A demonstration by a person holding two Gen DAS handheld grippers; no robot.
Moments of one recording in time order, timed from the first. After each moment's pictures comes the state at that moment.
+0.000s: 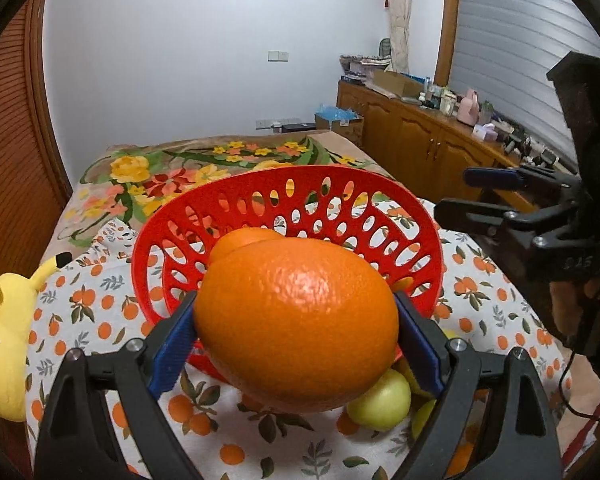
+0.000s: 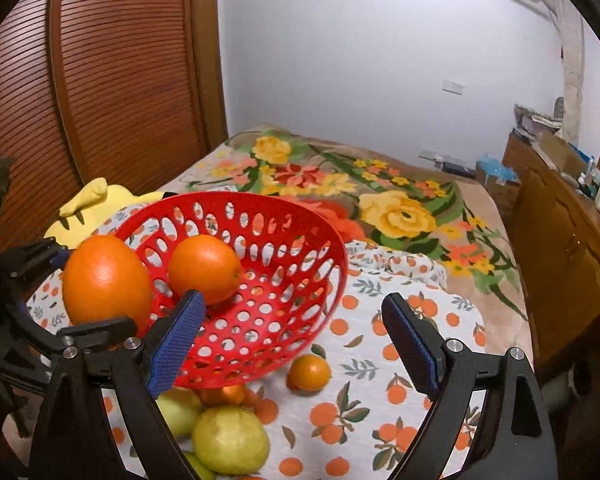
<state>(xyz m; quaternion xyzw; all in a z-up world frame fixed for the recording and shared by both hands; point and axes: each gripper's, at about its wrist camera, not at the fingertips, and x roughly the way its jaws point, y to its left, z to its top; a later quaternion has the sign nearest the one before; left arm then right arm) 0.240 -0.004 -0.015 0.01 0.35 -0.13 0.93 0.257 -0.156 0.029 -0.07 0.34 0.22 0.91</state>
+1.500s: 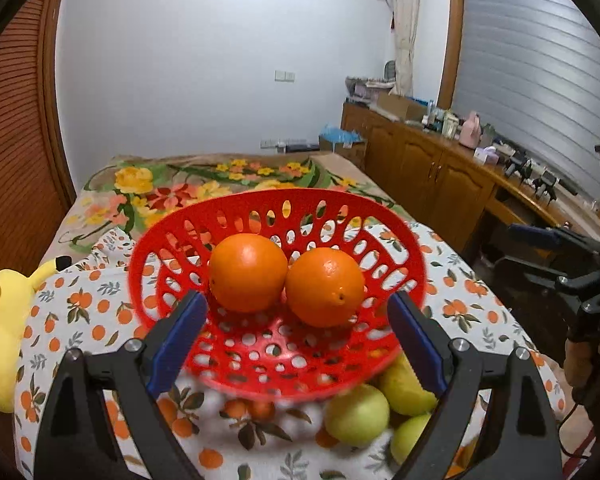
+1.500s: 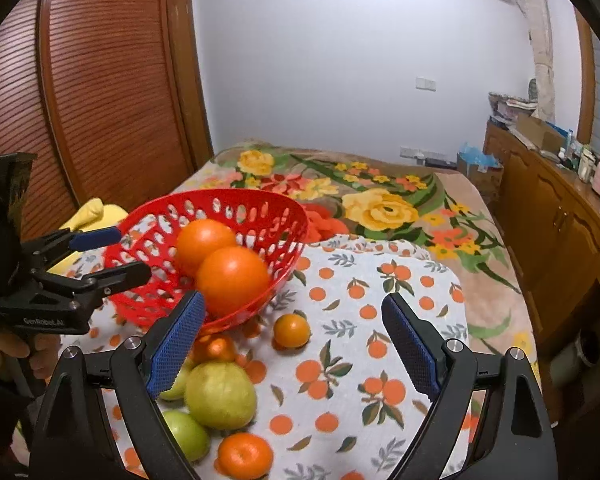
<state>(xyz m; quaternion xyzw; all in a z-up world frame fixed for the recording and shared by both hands) 0.225 -0.007 -0.005 -0.02 0.31 -0.13 0.94 0.195 -0.199 0.026 -0.02 0.31 0.20 0.93</state>
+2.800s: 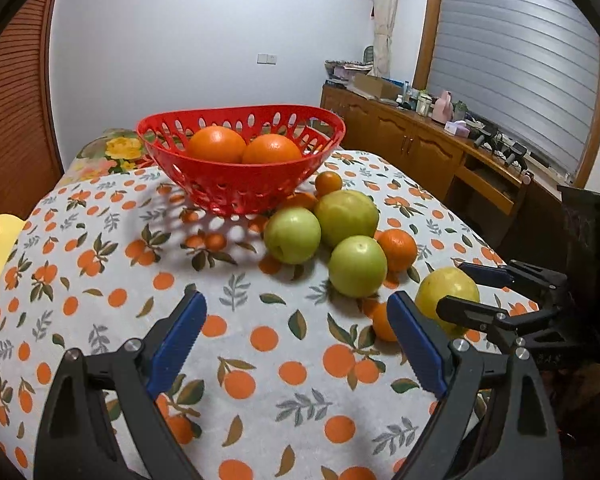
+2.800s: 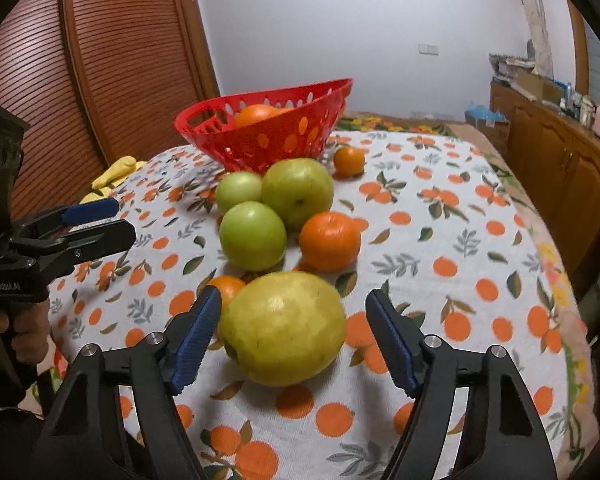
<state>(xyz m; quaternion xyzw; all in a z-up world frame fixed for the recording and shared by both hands) 0.083 -0.018 -0.067 -0.02 0.33 -0.16 0.93 0.060 -0.191 -0.073 0.03 0.35 0.22 0.91</state>
